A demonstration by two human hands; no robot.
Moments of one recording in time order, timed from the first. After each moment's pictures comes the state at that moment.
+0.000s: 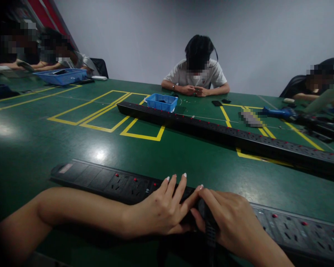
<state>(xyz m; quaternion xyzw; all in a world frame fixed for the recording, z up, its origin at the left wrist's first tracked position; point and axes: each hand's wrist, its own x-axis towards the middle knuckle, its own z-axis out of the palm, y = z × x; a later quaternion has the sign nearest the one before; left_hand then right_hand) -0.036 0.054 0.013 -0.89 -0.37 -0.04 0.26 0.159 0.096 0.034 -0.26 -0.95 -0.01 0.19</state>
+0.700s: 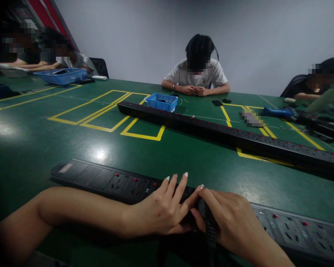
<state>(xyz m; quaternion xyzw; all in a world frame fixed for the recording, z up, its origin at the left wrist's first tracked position) -0.036 0.055 0.013 -0.89 -0.37 -0.05 0.28 0.160 0.095 0.035 -0.26 -0.95 -0.01 0.18</state>
